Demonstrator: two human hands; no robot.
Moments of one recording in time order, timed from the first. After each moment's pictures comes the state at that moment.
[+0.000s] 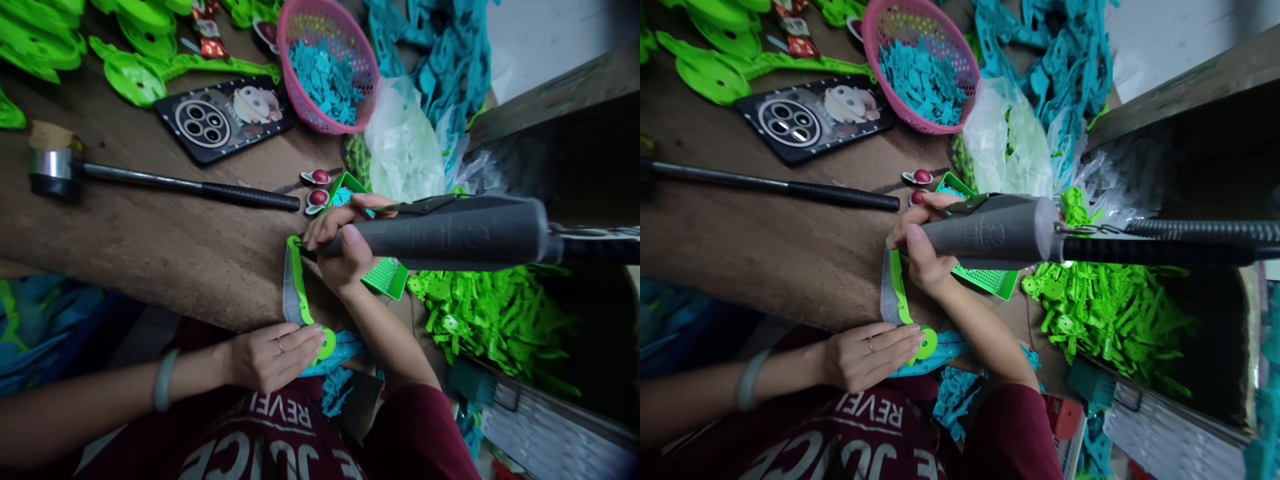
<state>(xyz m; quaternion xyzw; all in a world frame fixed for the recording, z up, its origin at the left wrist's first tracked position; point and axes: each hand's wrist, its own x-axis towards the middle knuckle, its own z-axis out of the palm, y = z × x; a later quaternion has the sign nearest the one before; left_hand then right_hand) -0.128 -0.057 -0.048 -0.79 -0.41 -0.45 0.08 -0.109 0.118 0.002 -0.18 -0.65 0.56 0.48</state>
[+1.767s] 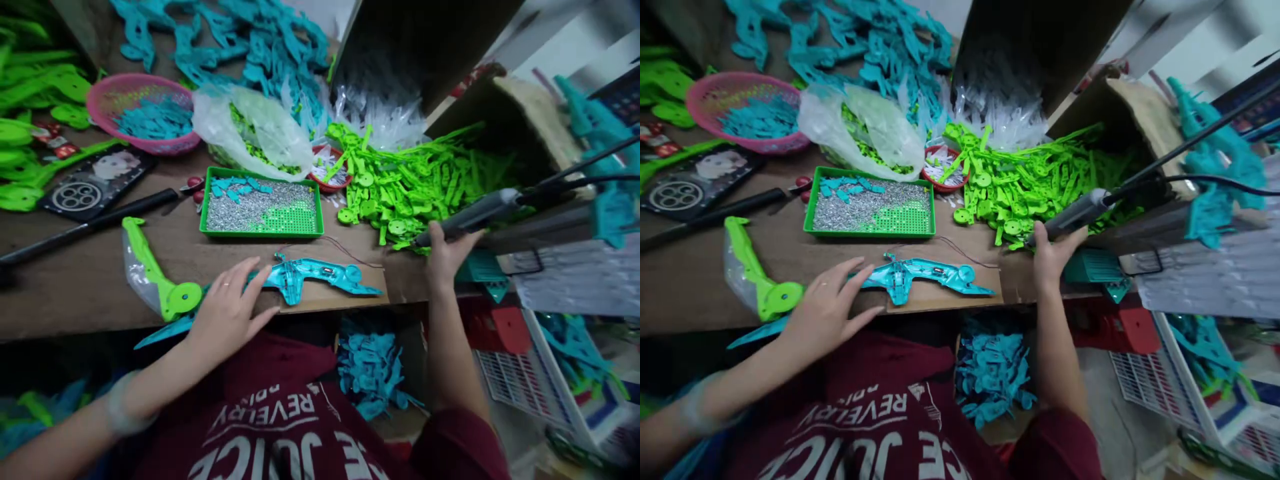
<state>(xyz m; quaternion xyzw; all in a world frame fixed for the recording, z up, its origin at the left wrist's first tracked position) -0.111 -0.044 0.008 -0.81 -0.55 -0.22 -0.01 0.289 0.120 0.060 -0.63 -0.58 -0.02 0.52</state>
